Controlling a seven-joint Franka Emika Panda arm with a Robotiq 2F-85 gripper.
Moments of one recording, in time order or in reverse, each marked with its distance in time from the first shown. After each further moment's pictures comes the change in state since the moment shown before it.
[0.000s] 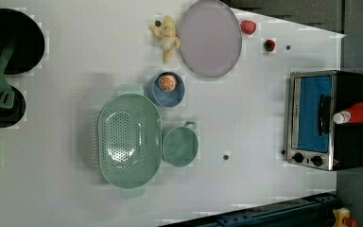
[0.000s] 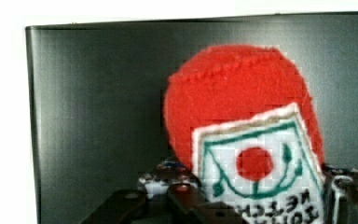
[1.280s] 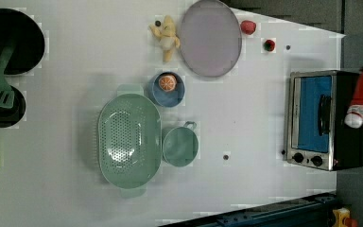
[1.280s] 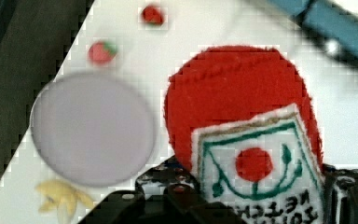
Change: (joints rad) arm 0.307 -0.299 0.213 0.176 -0.067 -0.496 -0.083
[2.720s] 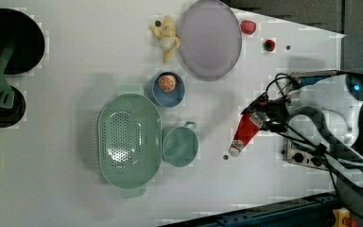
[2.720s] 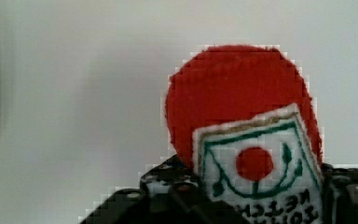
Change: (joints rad) arm 0.095 0.197 0.125 -0.666 -0.074 0.649 0.179
